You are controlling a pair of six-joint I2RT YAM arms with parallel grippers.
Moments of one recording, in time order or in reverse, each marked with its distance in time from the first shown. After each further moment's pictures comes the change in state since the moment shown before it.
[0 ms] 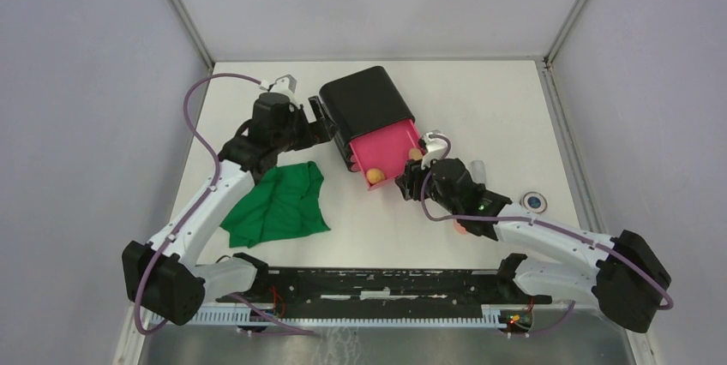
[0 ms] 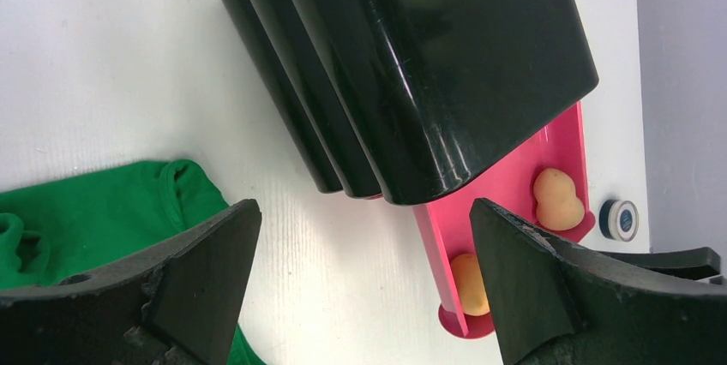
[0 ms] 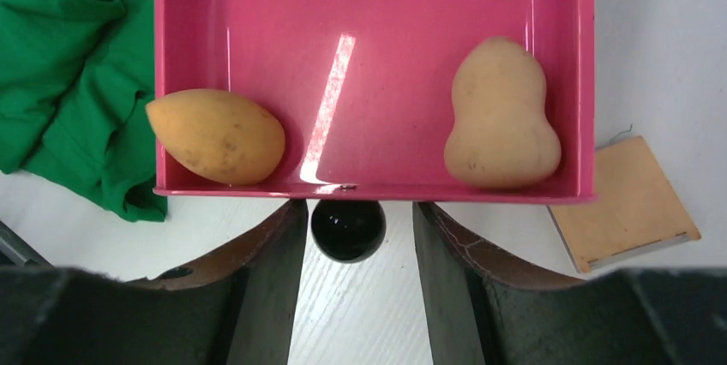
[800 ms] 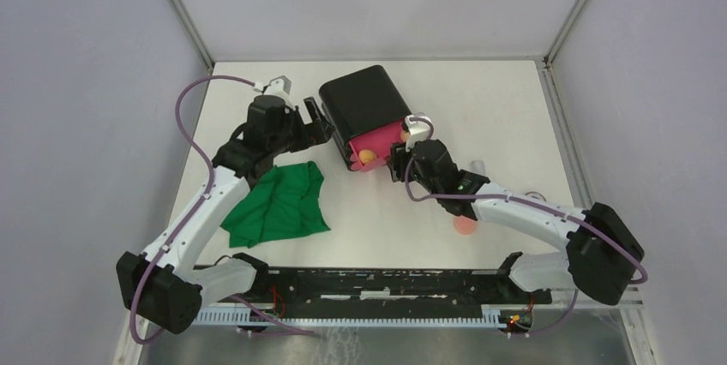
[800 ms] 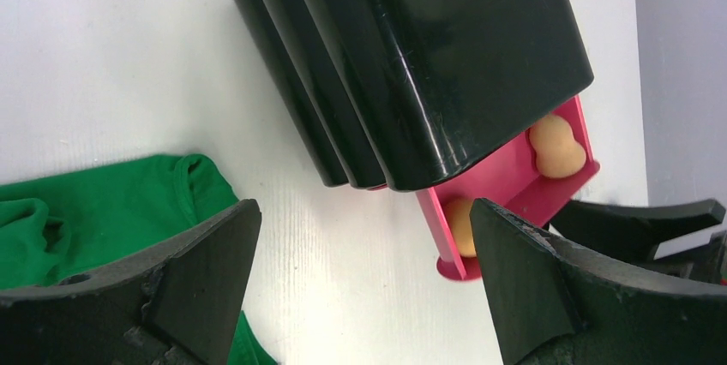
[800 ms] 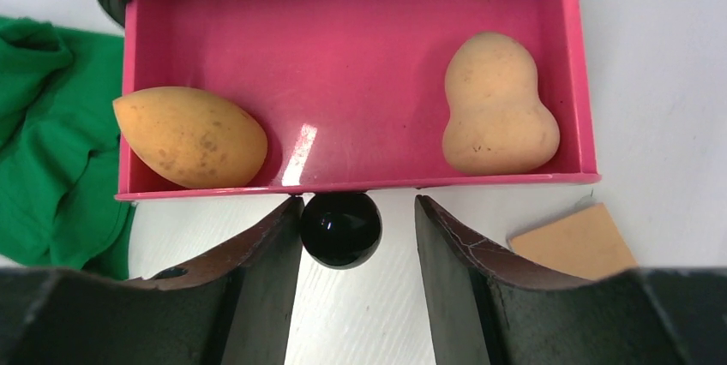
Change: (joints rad) left arm 0.000 -0.046 -0.006 -0.022 -0.029 0.000; right arm -0.008 0.184 0.163 0.017 0.088 -0.071
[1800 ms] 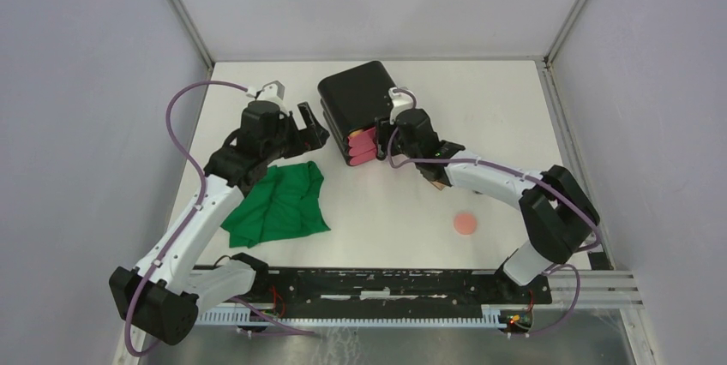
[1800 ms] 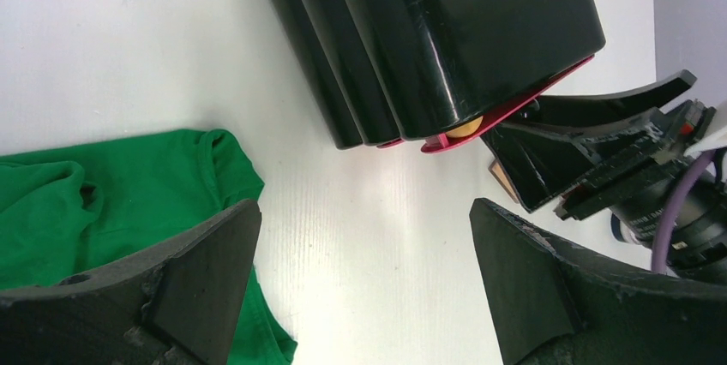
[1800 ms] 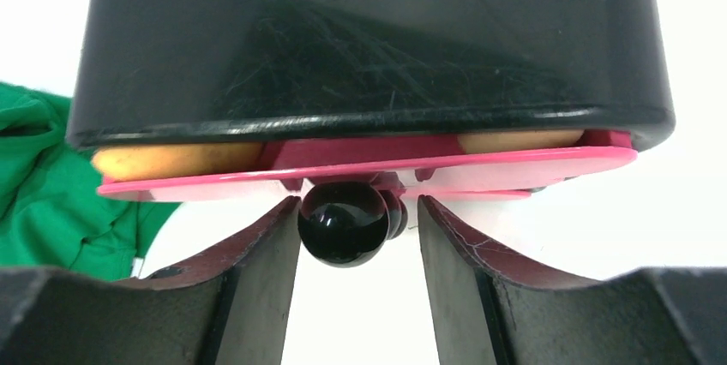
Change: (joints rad) left arm 0.000 -0.073 -0.006 -0.086 -0.034 0.000; right arm -0.115 0.344 0.296 0.045 -0.106 -0.044
